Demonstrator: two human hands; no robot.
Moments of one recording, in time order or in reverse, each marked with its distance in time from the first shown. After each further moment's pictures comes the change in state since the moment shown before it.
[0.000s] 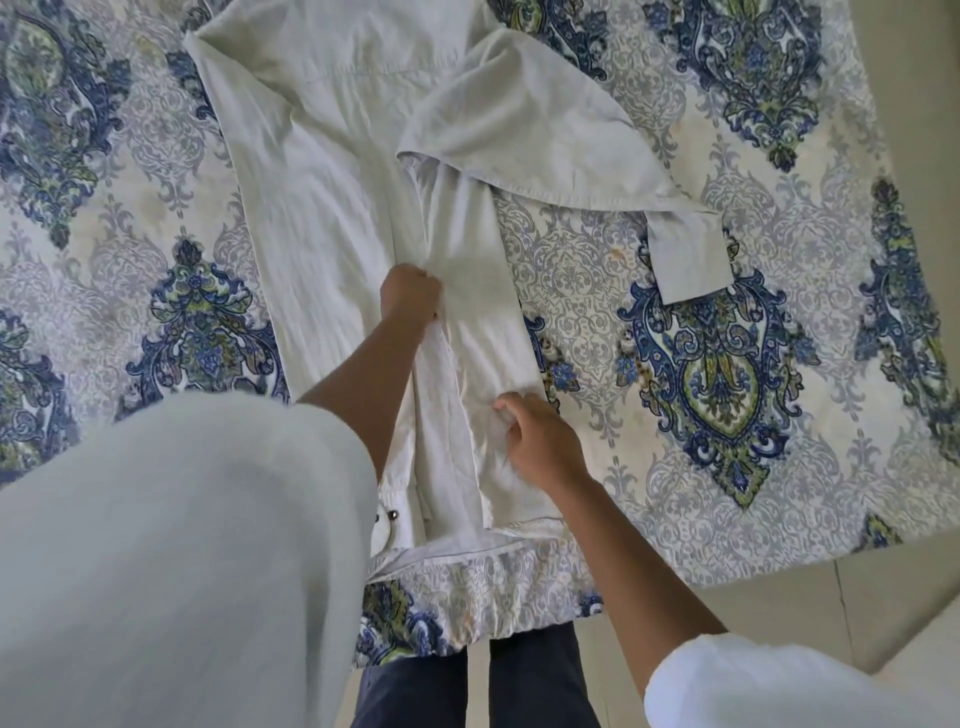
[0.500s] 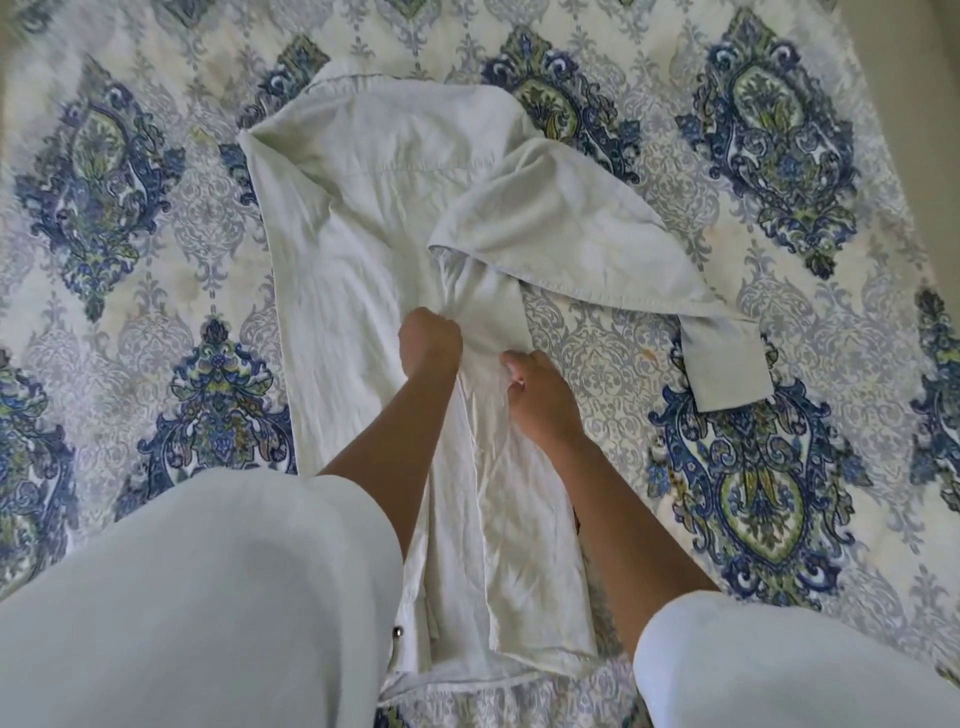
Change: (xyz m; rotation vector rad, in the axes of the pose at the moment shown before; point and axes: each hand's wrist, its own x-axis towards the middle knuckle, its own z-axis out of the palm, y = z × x) left_hand 0.032 0.041 0.003 0.059 0.190 0.021; right_hand 0.137 -0.042 -0.059 0.153 0.137 -0.022
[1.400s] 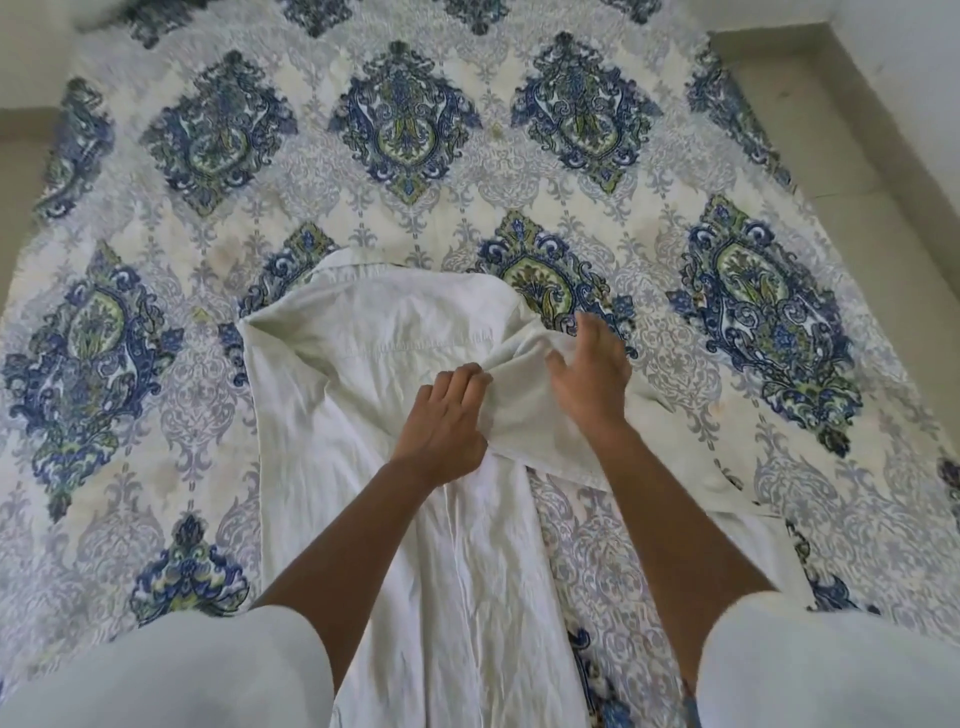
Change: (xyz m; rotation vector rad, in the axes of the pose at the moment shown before) left_hand 0.089 0.065 -0.008 0.690 0.138 1.210; right_hand 0.182 -0.043 -0.114 -0.153 0.313 0.114
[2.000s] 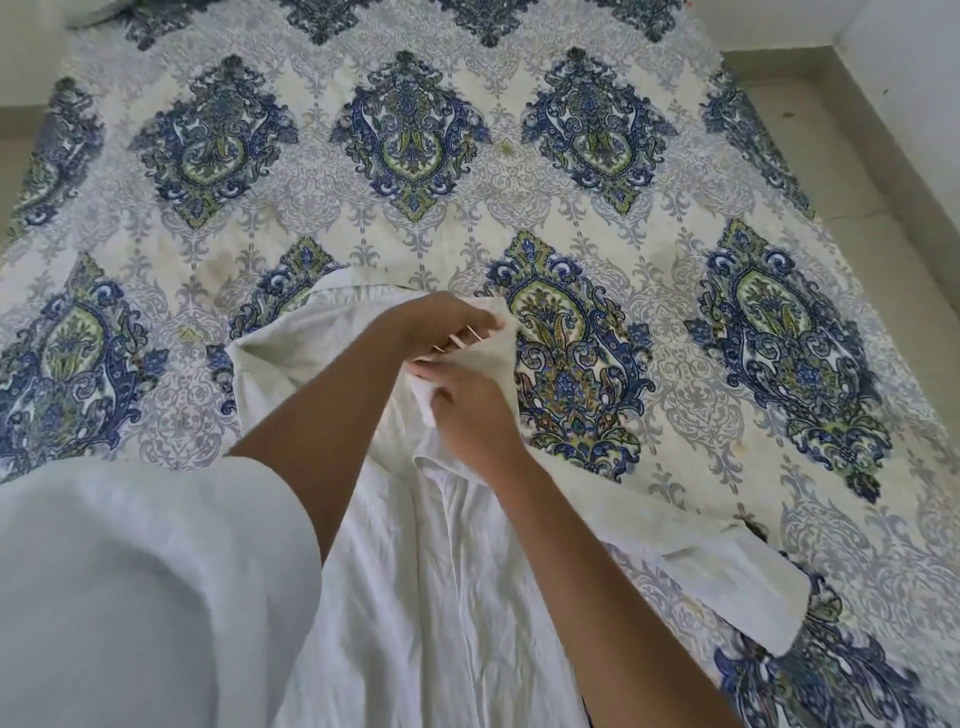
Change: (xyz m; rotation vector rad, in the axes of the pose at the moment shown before) left_hand 0.138 -0.058 -0.063 -0.908 -0.636 -0.640; right_hand -0.026 -0.104 0.027 0.417 -0.293 -0.346
